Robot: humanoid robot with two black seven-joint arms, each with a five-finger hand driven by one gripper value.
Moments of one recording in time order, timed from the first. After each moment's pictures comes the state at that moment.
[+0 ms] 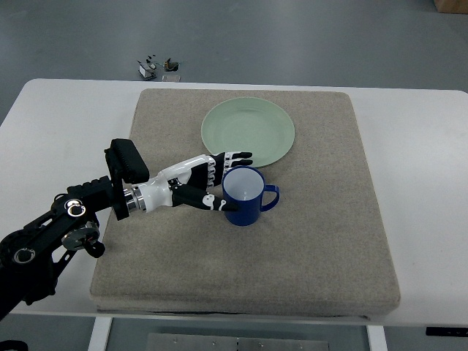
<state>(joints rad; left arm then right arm) -0.41 0.23 -0.99 -1.12 1.06 -0.61 -0.17 0.04 0.00 0.01 0.14 -0.01 -0.05 0.00</state>
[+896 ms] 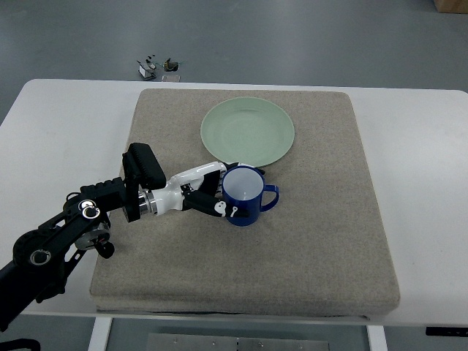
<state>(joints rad) -0.42 0.19 -0.99 -1.11 1.15 -0.61 -0.16 0.04 0.00 0.01 0.14 -0.01 -0.05 0.00</state>
